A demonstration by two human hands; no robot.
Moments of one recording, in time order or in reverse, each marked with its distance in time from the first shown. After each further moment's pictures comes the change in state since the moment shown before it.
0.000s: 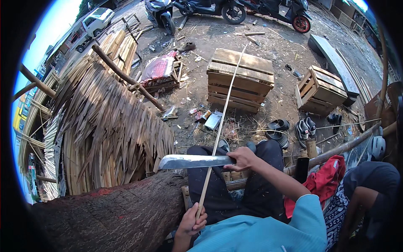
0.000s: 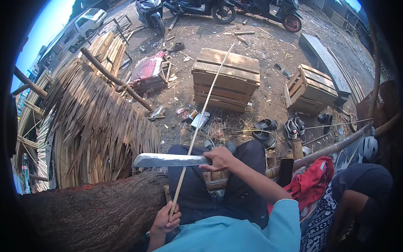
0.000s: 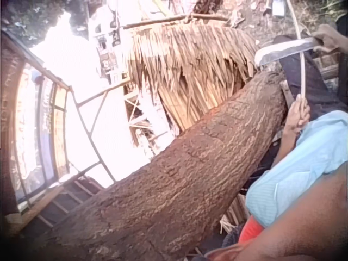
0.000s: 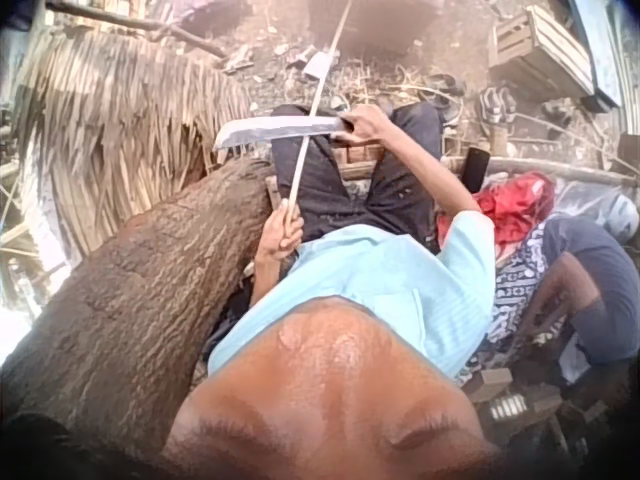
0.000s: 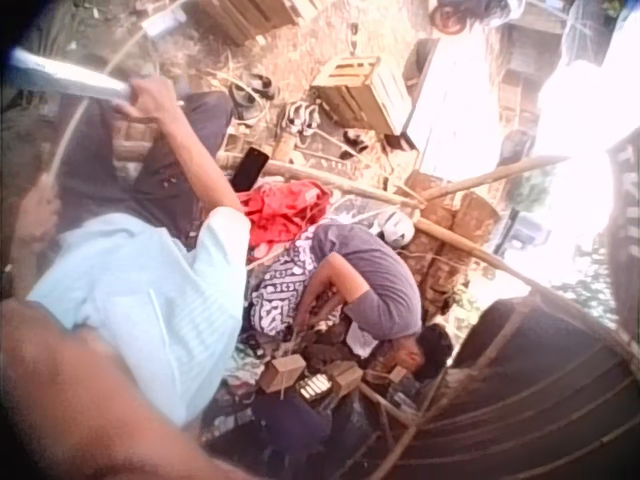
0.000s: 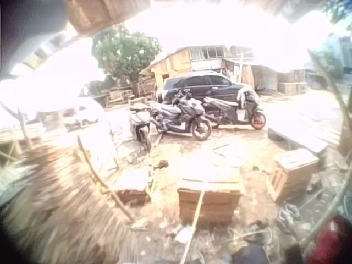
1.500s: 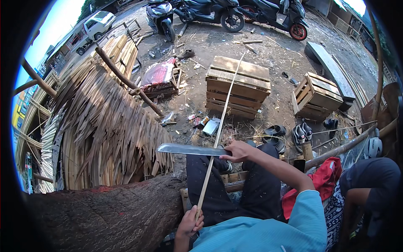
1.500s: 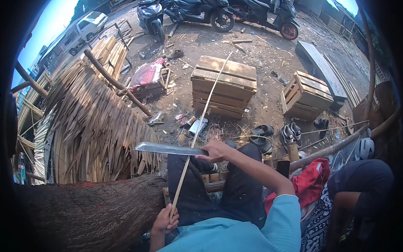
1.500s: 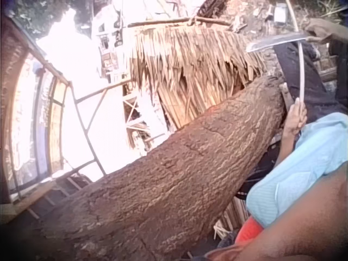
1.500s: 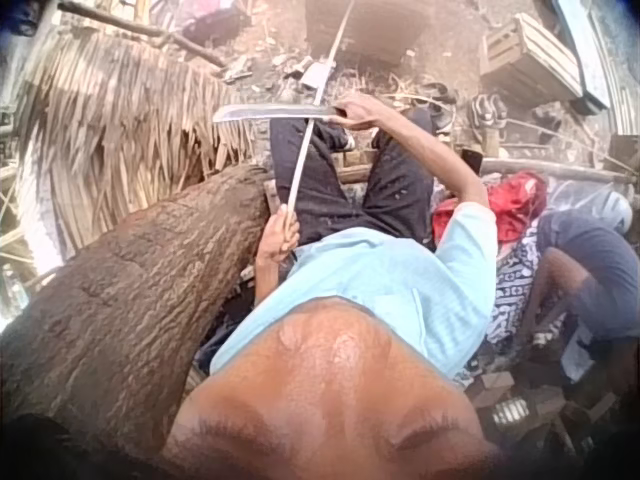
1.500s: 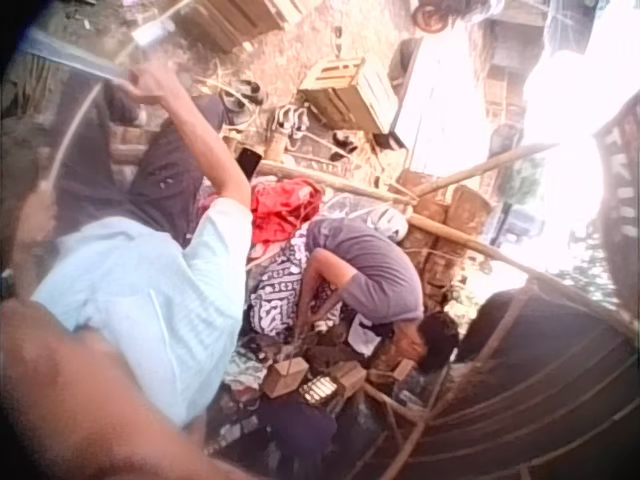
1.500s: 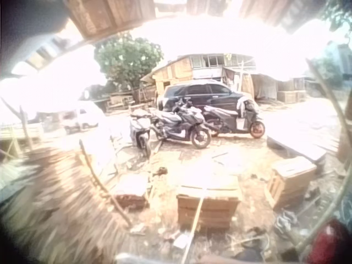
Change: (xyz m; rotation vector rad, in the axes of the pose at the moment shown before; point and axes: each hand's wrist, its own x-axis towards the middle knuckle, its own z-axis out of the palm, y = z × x) left_hand -0.003 -0.016 -0.013 0.118 0.036 0.062; right_hand 0.032 -0.004 -0.033 -0.038 -0.236 0.078
